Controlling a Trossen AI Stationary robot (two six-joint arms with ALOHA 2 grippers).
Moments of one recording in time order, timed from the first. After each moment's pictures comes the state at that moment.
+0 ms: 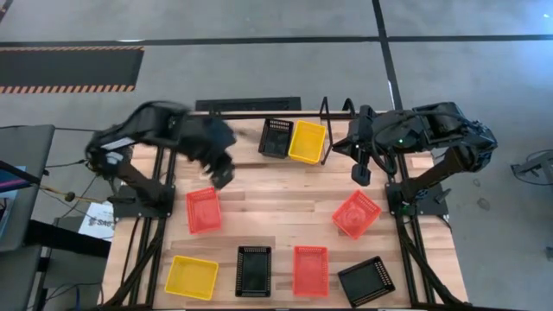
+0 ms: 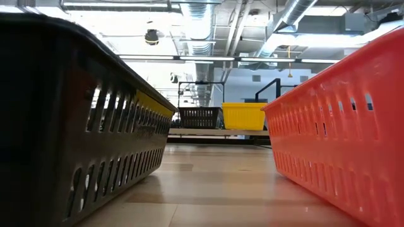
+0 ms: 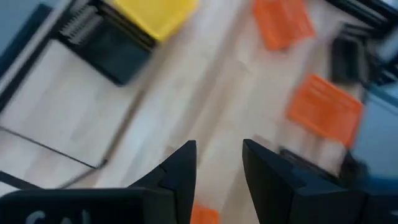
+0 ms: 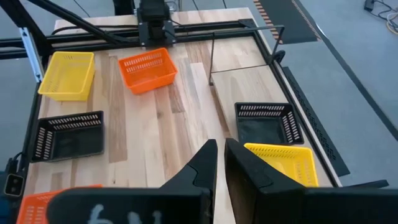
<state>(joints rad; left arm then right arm) -0.05 1.56 2.12 -1.57 -0.11 -0.50 0.17 1.42 2.07 -1.33 0.34 0.20</state>
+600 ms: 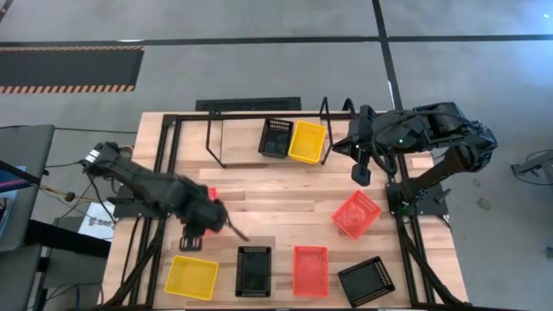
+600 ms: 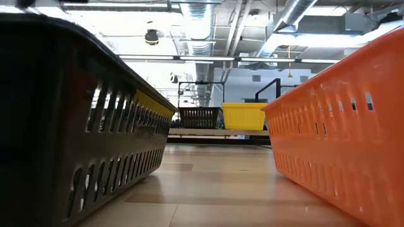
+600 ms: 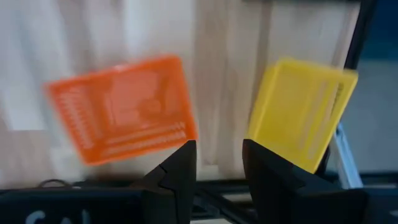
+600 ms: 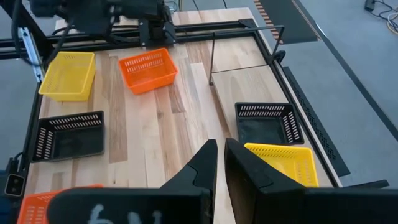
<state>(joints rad) -0.45 1.47 1.46 -1.50 0.13 -0.48 0.17 1.42 2.07 -1.33 0.34 0.20</state>
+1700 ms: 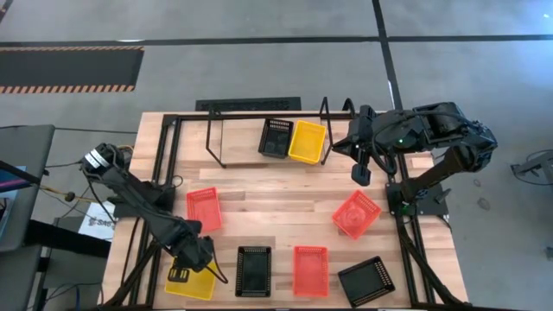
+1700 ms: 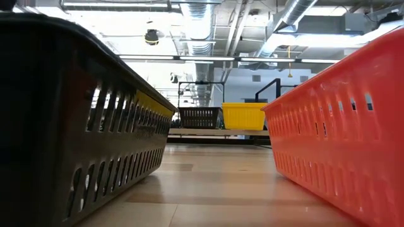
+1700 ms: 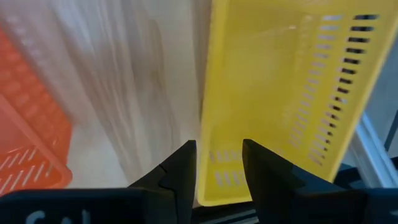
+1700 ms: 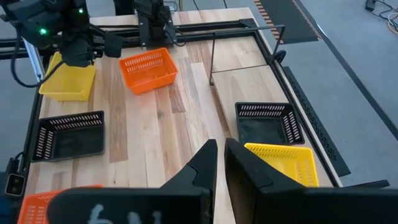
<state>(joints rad) -0.75 1.47 0.97 -0.94 0.24 -0.68 0.17 1.42 2.07 -1.33 0.34 0.20</state>
